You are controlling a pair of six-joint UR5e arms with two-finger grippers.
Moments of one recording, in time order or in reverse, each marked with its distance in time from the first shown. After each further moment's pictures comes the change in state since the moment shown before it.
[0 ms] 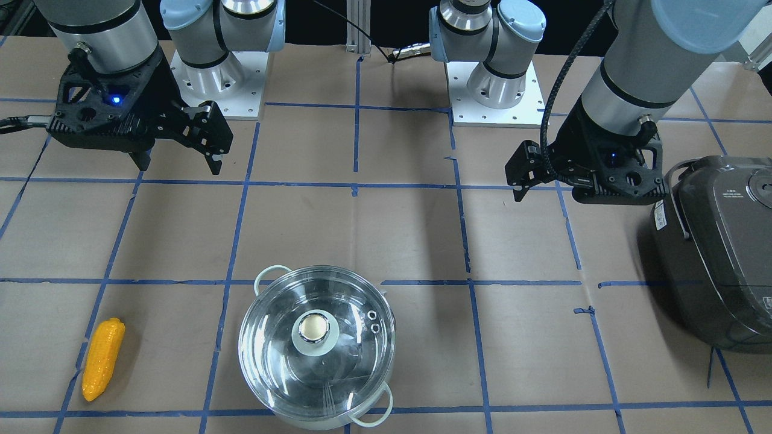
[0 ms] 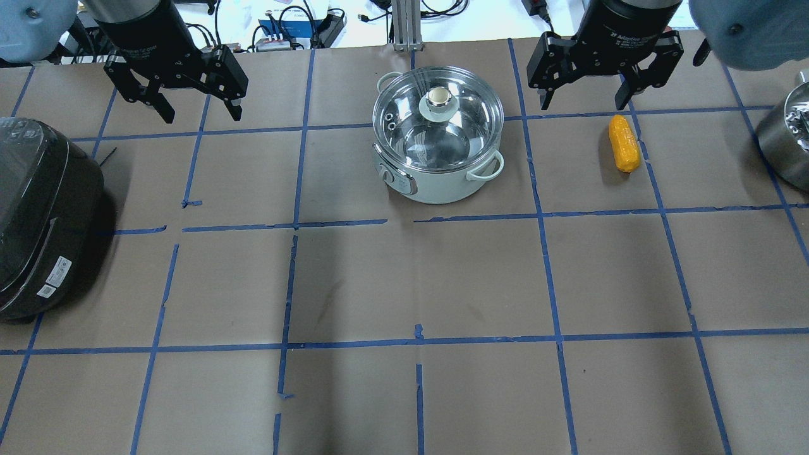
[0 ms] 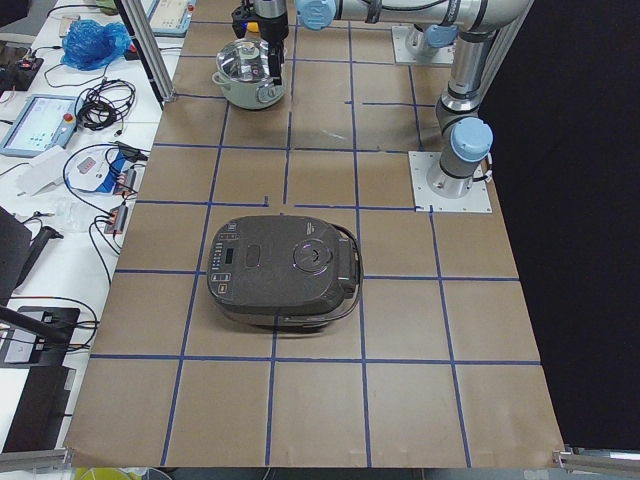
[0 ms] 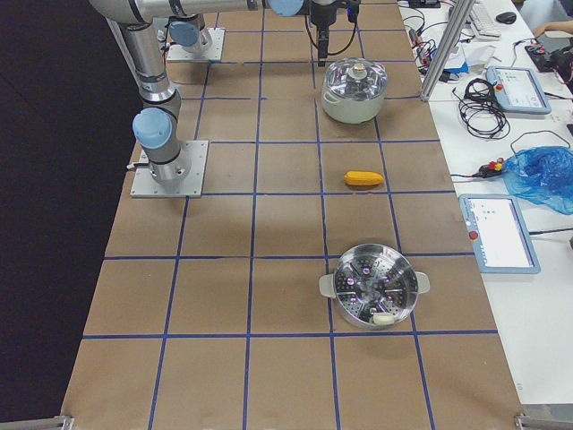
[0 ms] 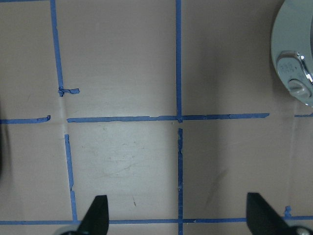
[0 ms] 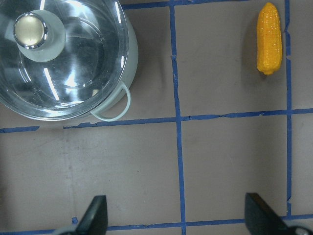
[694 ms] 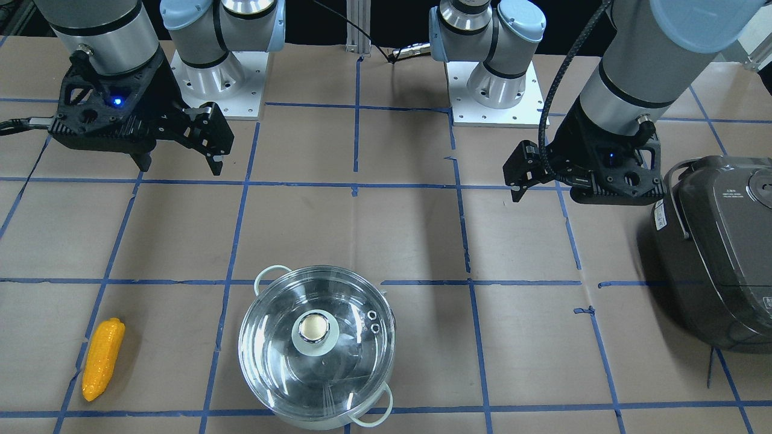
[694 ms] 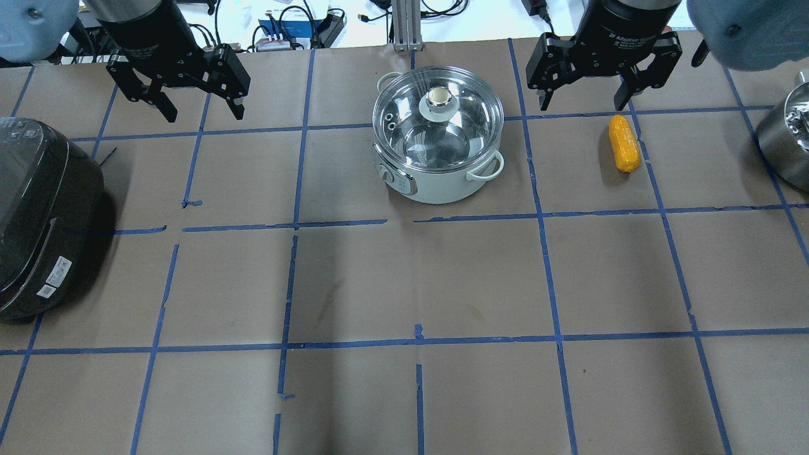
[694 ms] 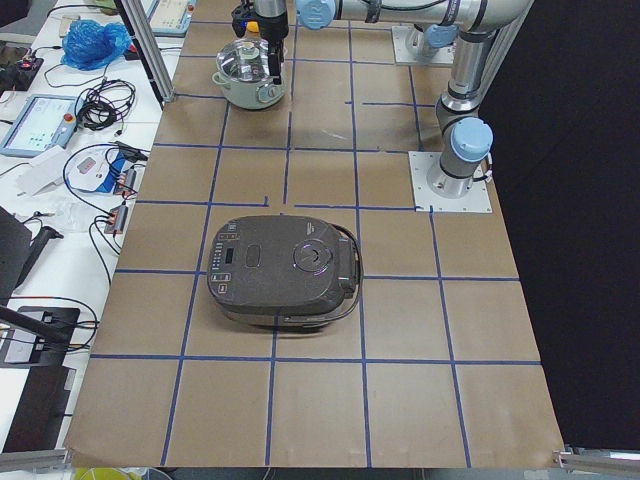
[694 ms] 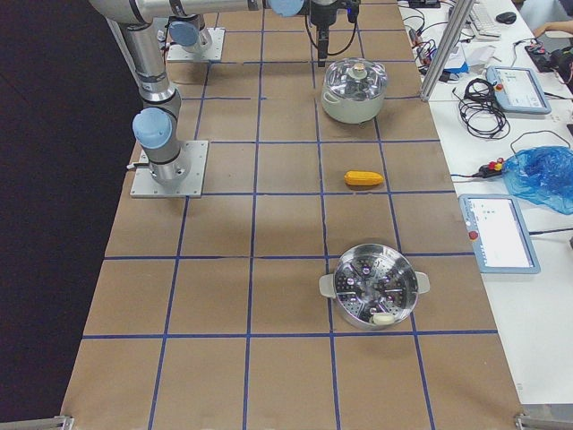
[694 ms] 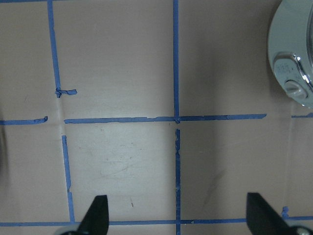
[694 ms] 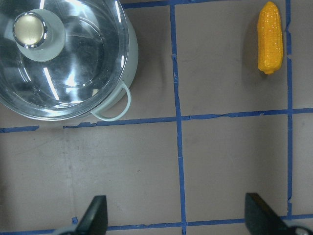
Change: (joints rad) left arm -0.006 -0.008 0.009 0.004 -0.005 0.001; right arm 0.001 0.003 0.001 0.000 0.000 0.001
